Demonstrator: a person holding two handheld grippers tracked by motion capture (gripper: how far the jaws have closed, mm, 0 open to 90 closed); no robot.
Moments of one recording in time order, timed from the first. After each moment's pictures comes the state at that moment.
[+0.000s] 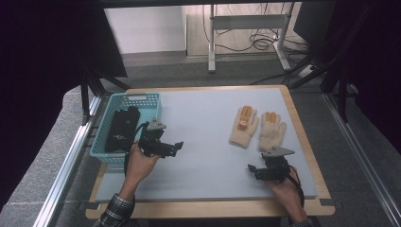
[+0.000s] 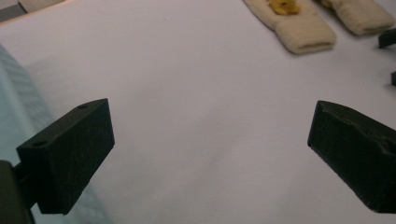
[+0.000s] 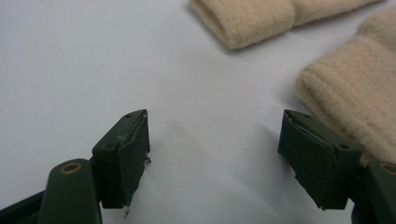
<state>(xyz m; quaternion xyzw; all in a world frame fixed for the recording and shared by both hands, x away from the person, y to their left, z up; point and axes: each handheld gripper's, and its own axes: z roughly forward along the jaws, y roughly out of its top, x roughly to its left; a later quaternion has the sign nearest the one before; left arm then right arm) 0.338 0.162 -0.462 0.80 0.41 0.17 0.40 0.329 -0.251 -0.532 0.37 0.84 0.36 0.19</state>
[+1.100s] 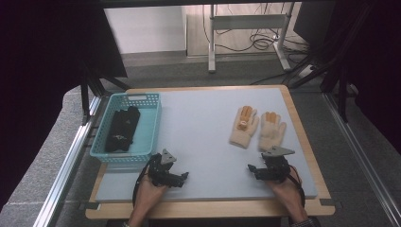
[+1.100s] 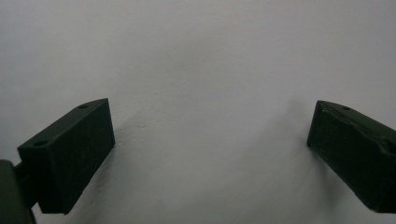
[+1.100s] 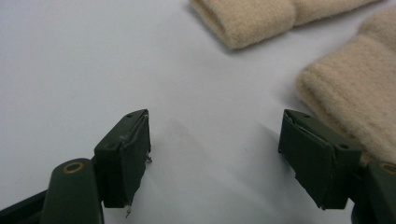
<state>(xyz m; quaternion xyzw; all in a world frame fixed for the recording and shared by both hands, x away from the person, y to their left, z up) 0.294 0.141 -0.549 0.83 0.42 0.16 0.34 0.330 -0.251 -0.532 0.37 0.84 0.36 0.18</state>
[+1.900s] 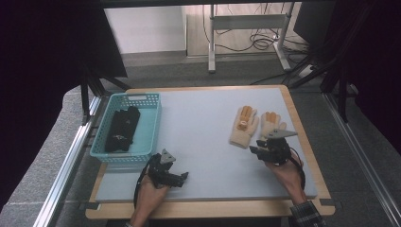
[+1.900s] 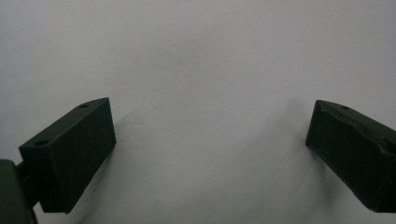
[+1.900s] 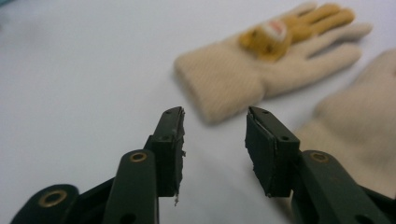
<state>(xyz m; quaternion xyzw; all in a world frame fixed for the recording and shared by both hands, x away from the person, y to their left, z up) 0.294 0.142 -0.551 0.82 0.43 0.15 0.35 0.369 -0.247 -0.489 0.37 0.82 0.39 0.18</state>
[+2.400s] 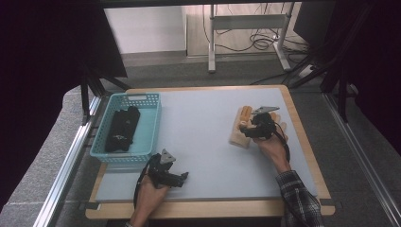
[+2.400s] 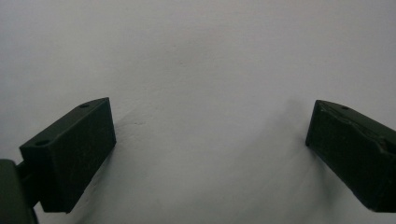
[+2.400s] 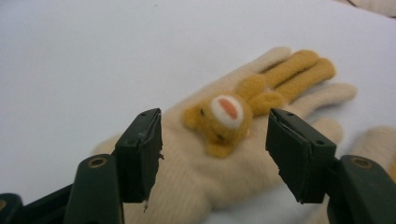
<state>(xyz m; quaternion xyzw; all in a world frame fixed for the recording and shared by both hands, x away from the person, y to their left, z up) 0.294 0.142 -0.551 0.82 0.43 0.15 0.35 0.458 -0.215 -0.494 0.39 0.83 0.36 0.19</state>
